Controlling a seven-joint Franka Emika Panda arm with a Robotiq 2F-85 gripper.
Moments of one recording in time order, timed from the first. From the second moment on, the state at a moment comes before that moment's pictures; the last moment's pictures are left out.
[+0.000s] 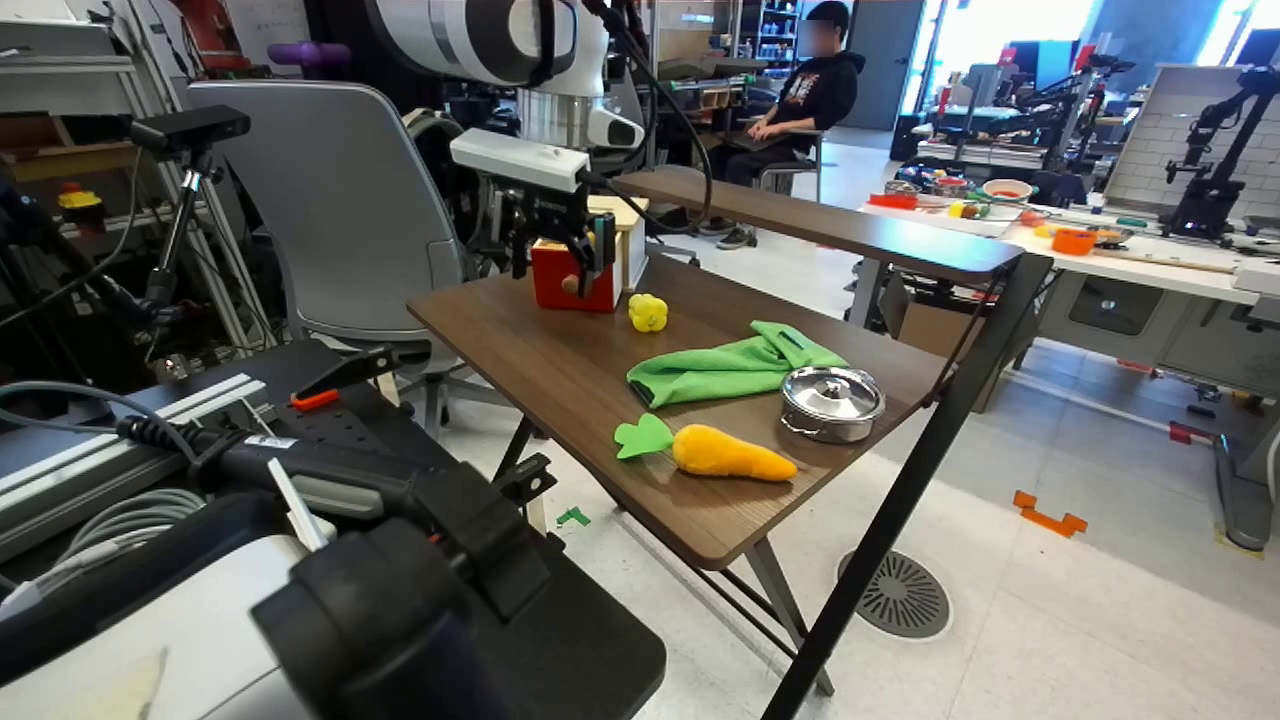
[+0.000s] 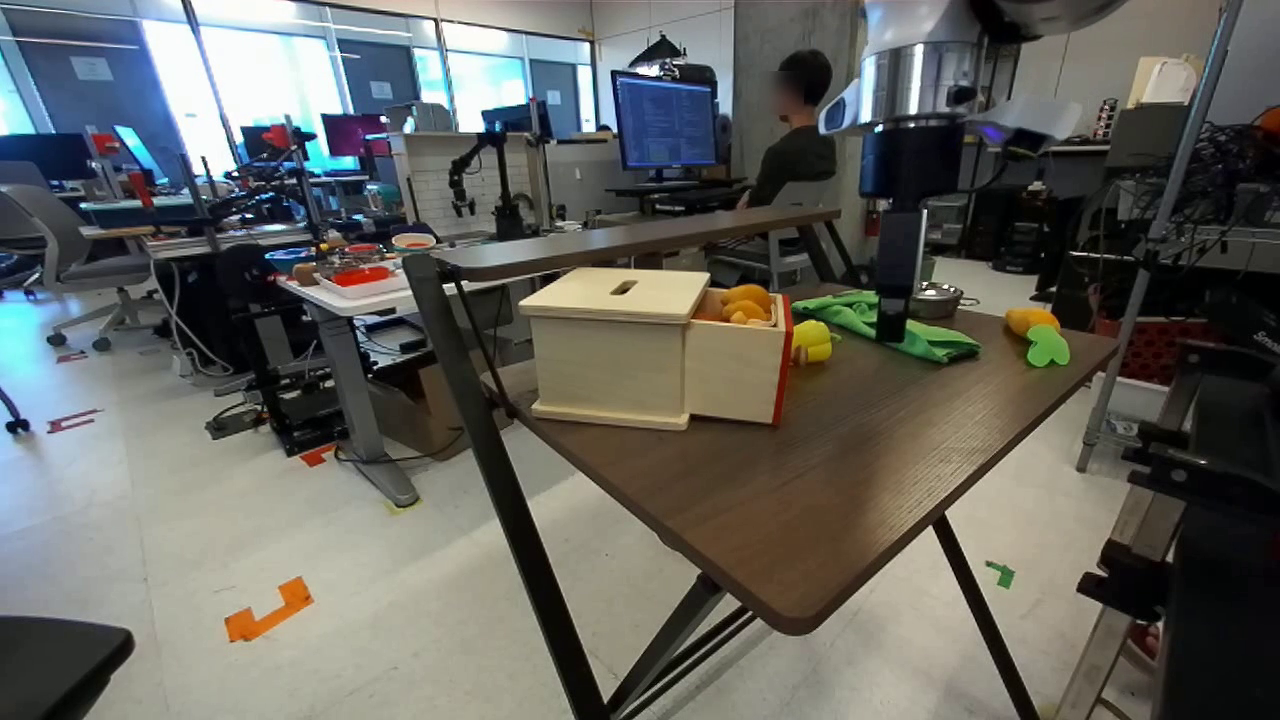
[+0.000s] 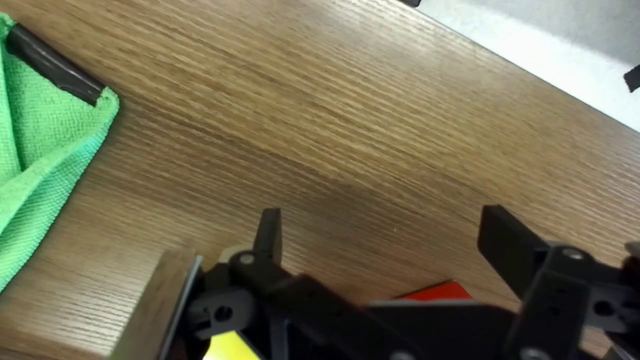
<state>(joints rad) 0.01 0.48 0.15 -2.13 0.00 2.54 -0.24</state>
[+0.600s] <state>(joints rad) 0.13 0.57 0.08 -2.05 -0.15 2.54 -0.12</state>
